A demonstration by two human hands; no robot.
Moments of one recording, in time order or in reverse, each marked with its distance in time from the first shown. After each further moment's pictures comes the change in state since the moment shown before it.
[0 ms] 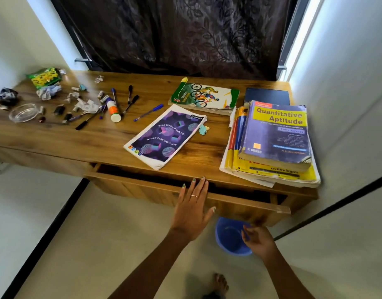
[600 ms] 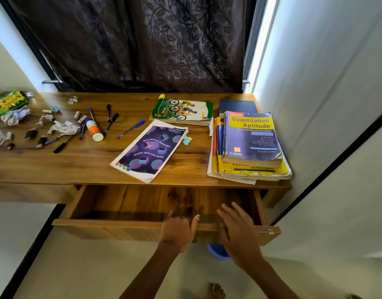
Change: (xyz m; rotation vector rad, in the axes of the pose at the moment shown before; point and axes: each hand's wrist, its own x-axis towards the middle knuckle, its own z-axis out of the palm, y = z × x) left_hand -0.030 -0.013 -0.017 0.177 -0.195 -0.025; right_hand -0.147 0.046 0.060 -1.729 0.161 -1.334
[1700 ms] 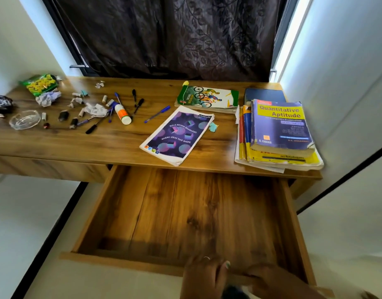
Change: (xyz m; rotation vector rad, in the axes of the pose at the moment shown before) left_hand -0.130 0.004 0.047 -0.523 0.103 0.125; right_hand -0.081 -0.009 -0.004 0.033 -0.875 -0.009
